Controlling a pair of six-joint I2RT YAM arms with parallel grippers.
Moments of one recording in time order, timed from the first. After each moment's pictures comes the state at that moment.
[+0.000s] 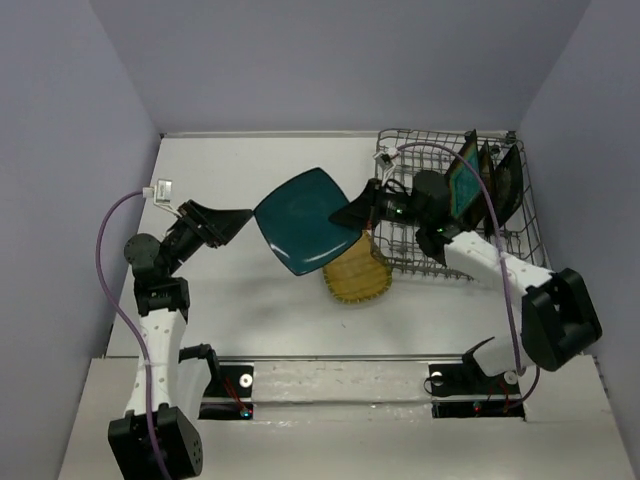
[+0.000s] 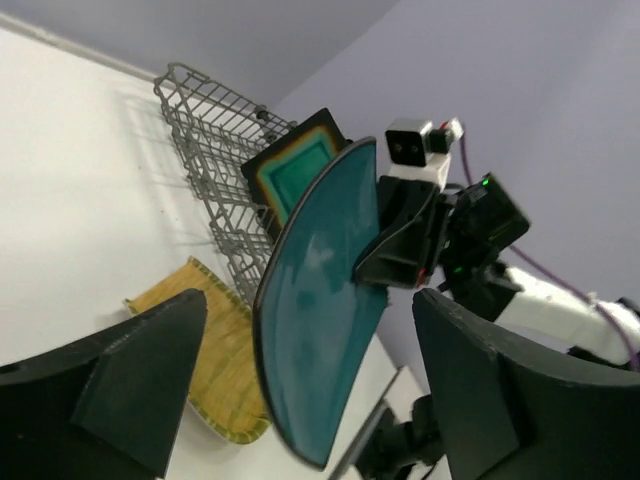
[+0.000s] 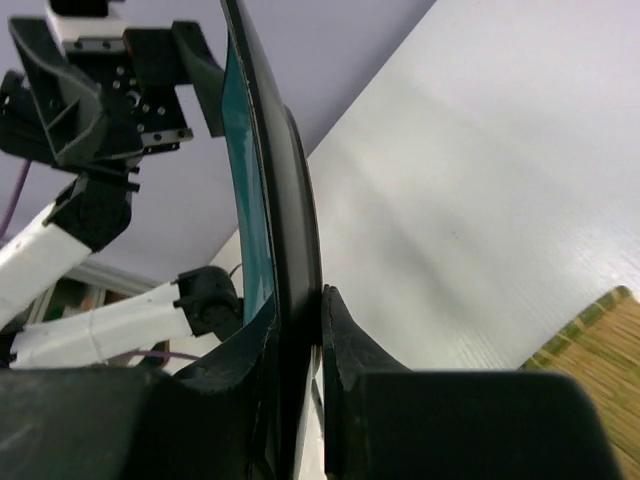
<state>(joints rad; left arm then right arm) 0.20 0.80 0.46 0.56 0.91 -1.10 0.53 1.48 0.93 0.50 -0.76 0.76</state>
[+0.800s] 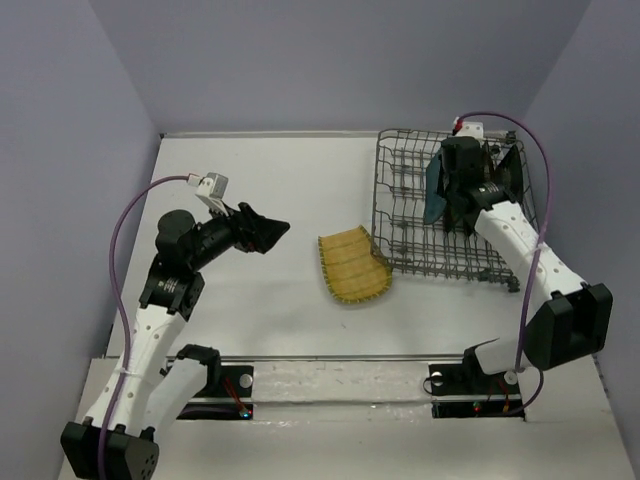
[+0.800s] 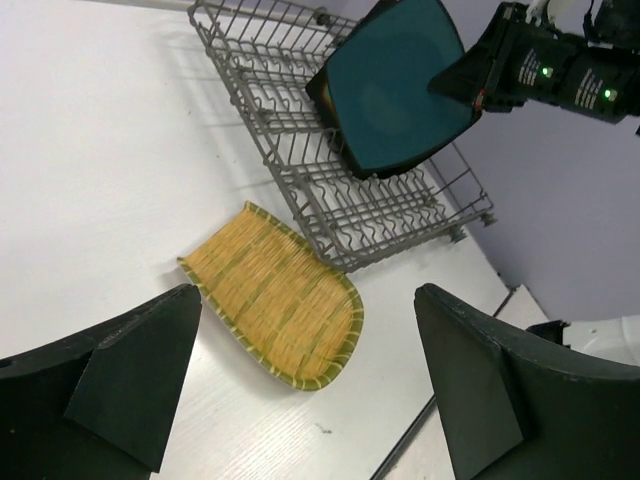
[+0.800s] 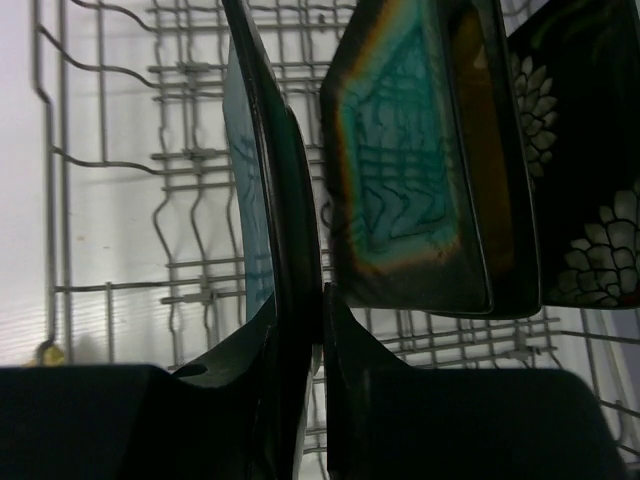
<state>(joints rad) -0.19 0.77 0.72 -0.03 0.59 -0.55 0.29 1.37 1.28 -0.46 0.49 0.21</state>
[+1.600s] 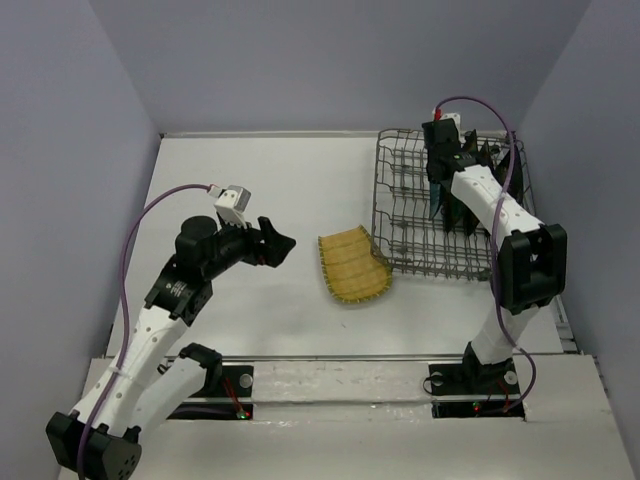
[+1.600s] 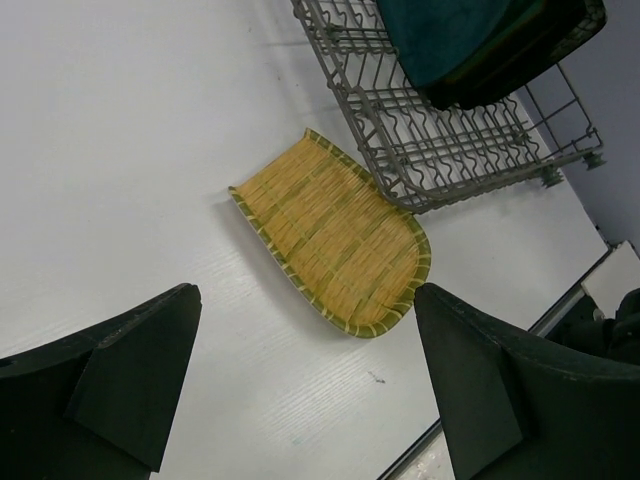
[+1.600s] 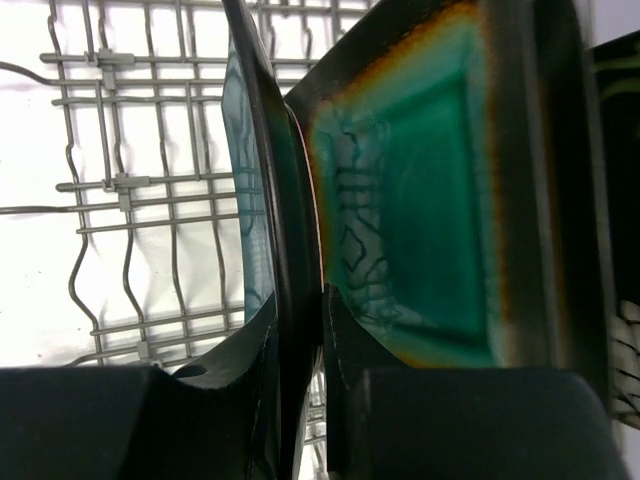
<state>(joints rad) -0.40 0.75 0.72 -0.25 0.31 -0.38 0.25 1.76 1.56 -0.54 0.58 0.10</state>
